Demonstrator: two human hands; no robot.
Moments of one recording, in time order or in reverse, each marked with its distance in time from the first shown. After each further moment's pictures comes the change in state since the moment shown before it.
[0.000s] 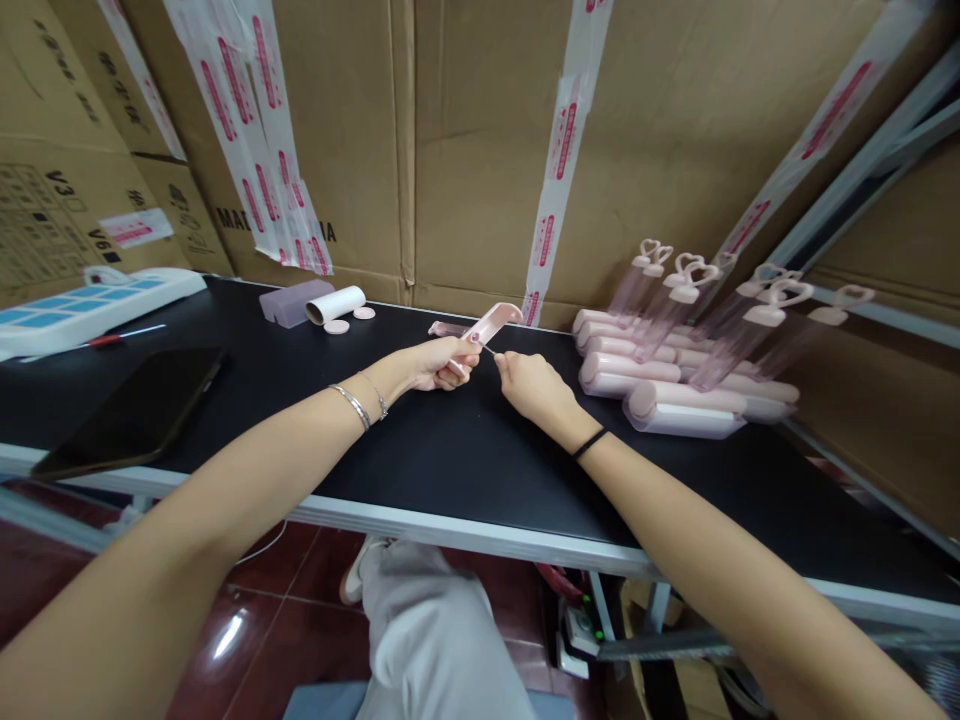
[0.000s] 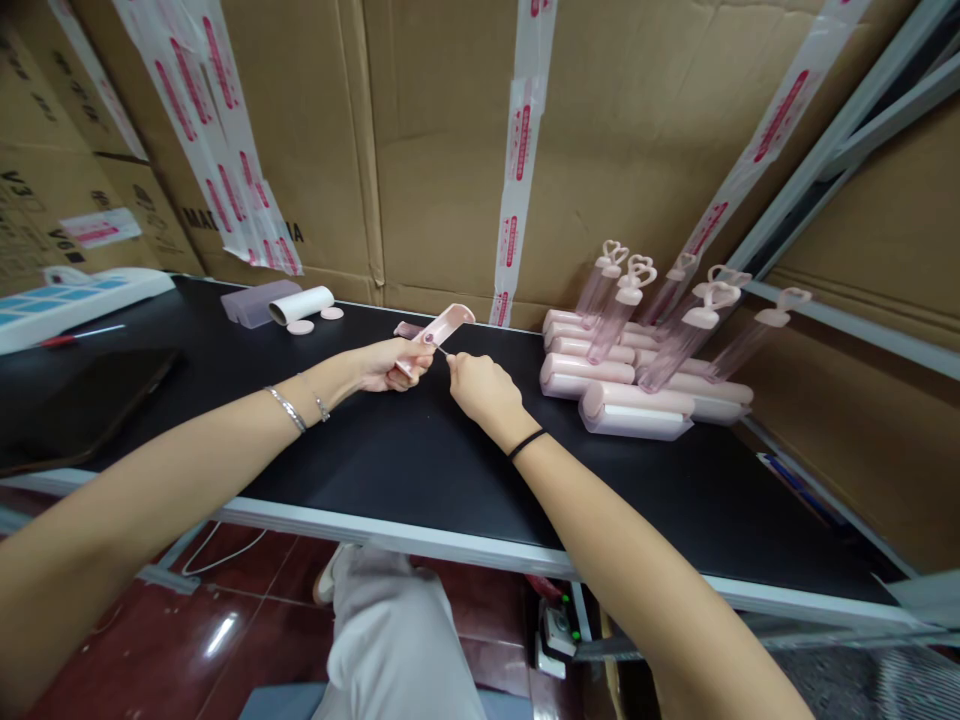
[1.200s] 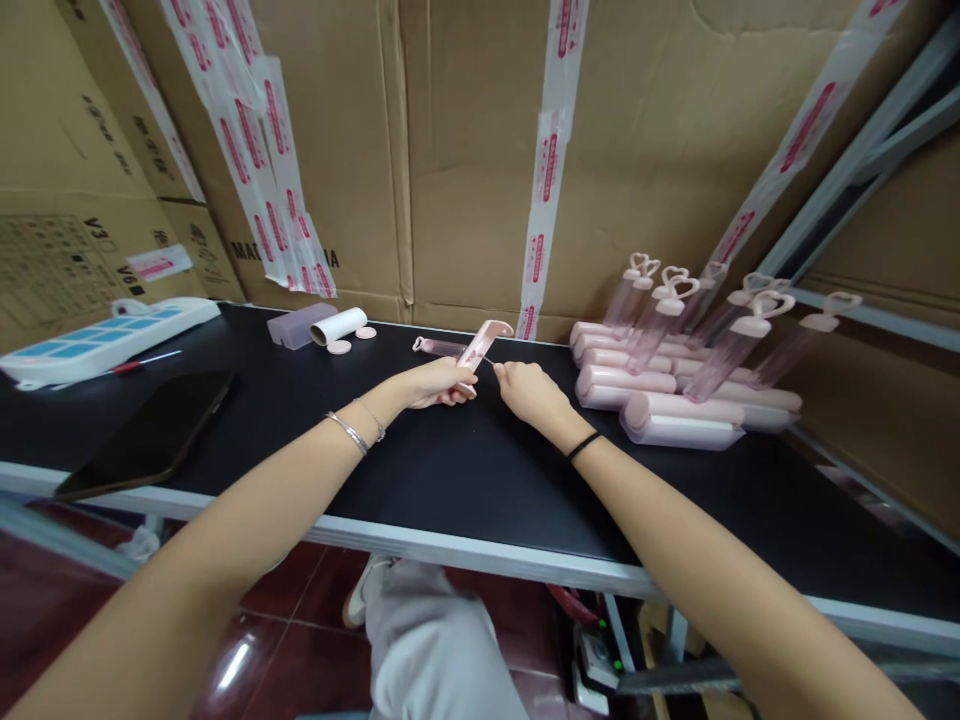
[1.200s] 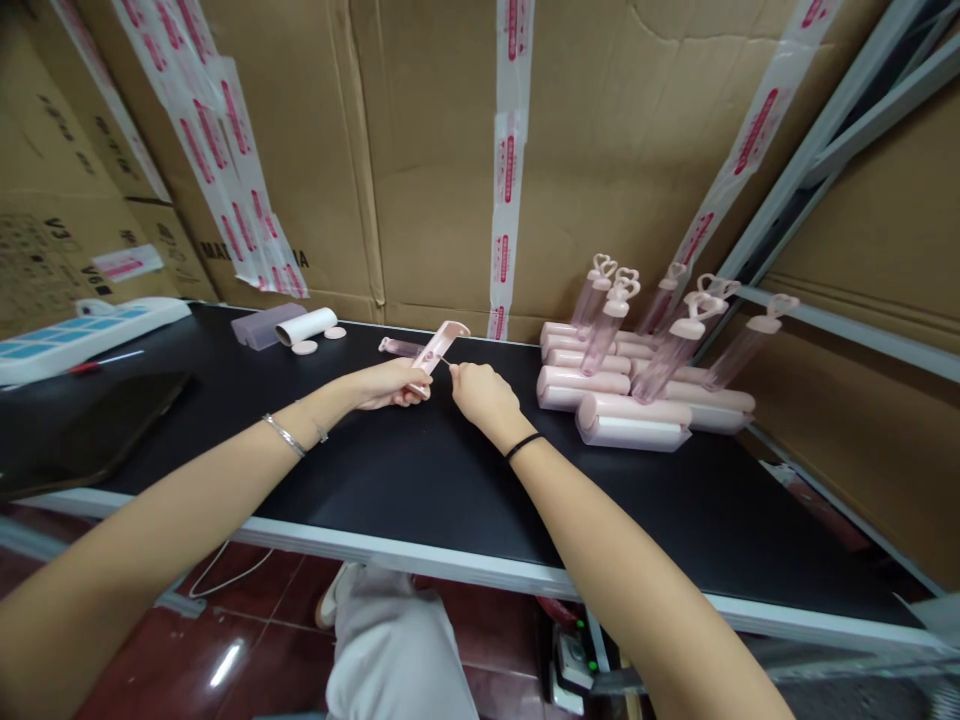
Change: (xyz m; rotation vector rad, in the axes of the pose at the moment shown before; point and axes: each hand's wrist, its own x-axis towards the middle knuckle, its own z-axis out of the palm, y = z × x) left_hand -0.001 -0.005 0.010 0.149 0.176 0.112; right_hand 0.013 0.007 -0.002 0.095 -0.024 0.022
